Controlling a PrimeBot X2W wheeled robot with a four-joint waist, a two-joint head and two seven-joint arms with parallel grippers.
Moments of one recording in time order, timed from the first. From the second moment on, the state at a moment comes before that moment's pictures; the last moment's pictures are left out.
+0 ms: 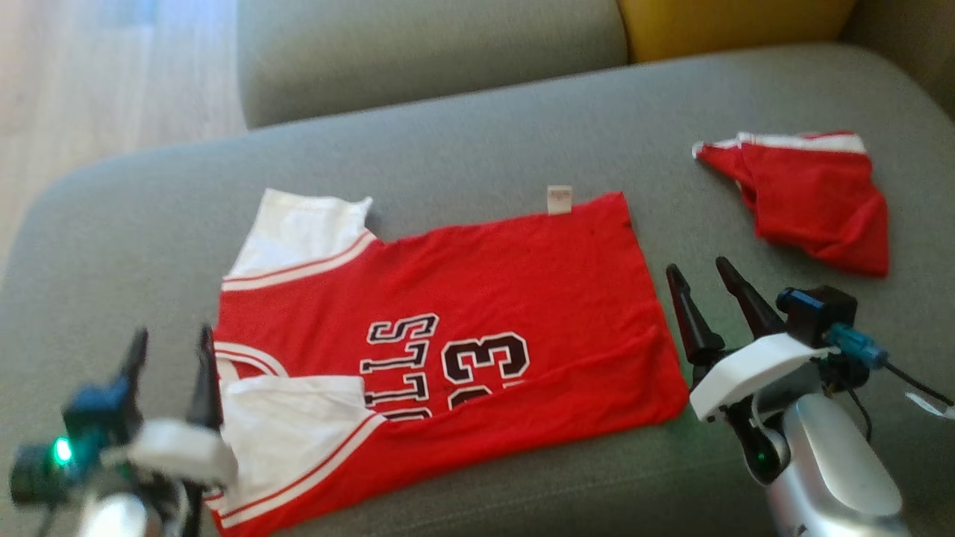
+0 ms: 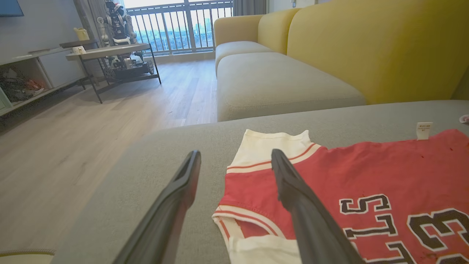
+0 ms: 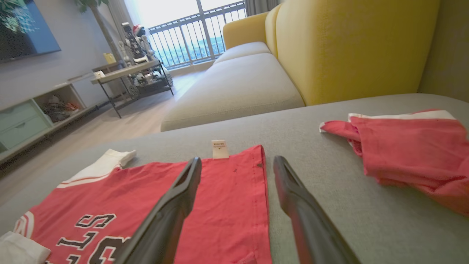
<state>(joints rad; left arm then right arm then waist) 0.03 0.26 -0.15 0.18 -0.25 0.13 -0.21 -0.33 -0.08 0.07 0.61 0.28 0.13 -0.25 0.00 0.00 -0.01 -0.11</state>
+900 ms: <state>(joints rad) -0.78 0.59 -0.32 0.69 -0.39 -0.13 0.31 -0.47 -0.06 0.21 0.20 0.28 0.13 -0.17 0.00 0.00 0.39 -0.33</state>
